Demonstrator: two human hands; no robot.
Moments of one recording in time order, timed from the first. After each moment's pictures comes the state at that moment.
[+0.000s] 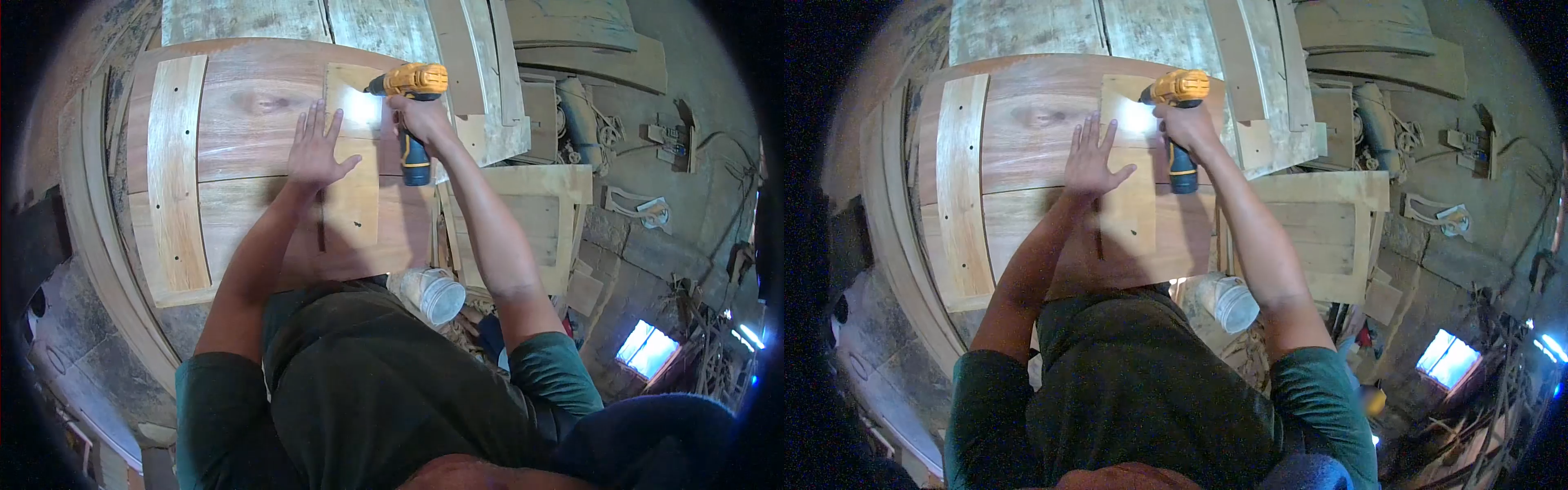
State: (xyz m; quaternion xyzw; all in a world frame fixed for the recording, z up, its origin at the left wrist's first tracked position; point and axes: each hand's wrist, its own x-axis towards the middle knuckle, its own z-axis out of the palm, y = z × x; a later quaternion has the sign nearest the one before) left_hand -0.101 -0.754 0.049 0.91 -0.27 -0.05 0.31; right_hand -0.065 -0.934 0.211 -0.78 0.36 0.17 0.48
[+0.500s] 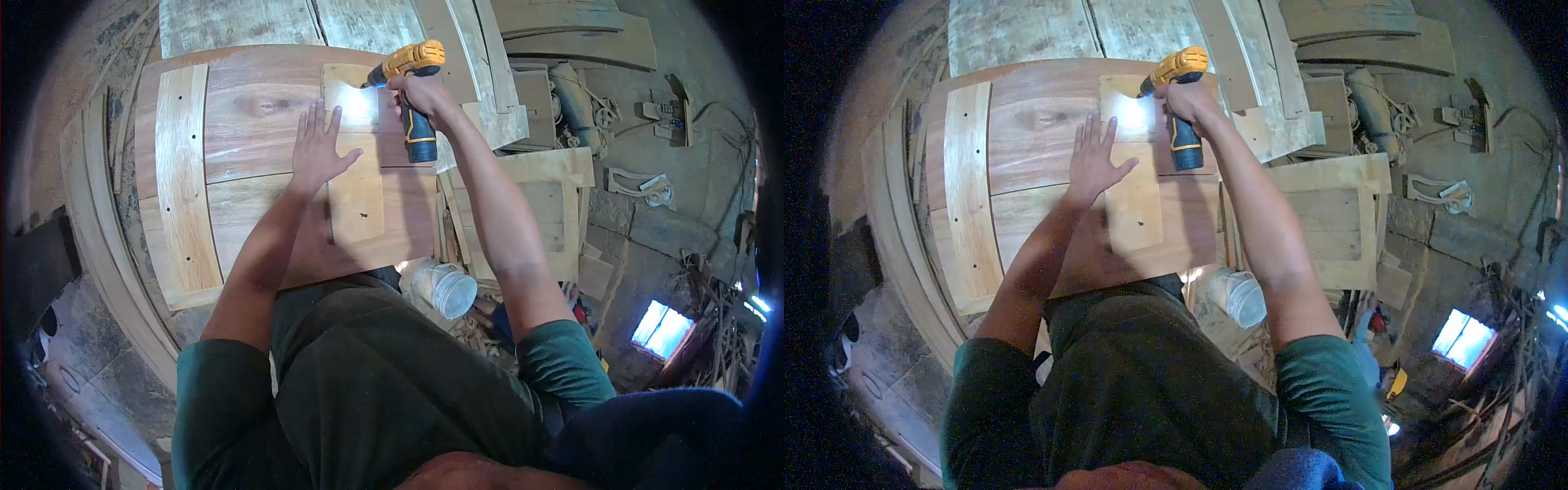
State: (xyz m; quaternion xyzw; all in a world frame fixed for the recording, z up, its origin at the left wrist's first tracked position) left_hand -0.103 -0.753 0.053 0.92 -0.28 -0.04 0.27; right_hand -0.050 -0.944 0.222 -0.76 0.38 0.22 0.48
